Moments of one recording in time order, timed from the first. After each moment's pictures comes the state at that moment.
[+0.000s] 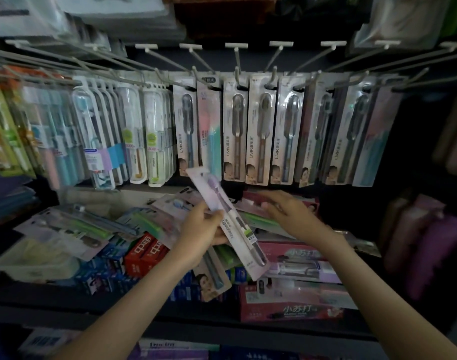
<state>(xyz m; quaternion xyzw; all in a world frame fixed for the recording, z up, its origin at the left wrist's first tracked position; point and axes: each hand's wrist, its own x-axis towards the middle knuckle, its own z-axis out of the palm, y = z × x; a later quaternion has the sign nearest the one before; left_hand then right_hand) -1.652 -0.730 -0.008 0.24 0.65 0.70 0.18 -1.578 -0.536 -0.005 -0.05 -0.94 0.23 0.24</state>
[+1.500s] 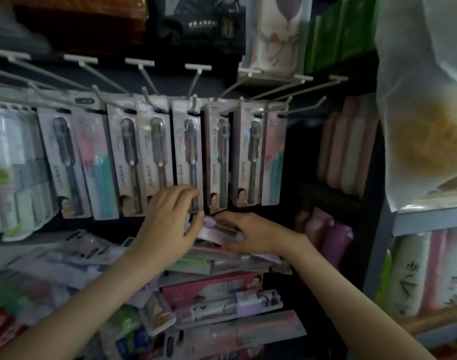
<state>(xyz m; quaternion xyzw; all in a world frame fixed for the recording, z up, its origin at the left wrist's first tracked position) -1.653 -0.606 0.023 0.59 0.66 0.31 -0.35 -1.516 -0.450 0.028 -0.07 -0.97 0.18 0.11</state>
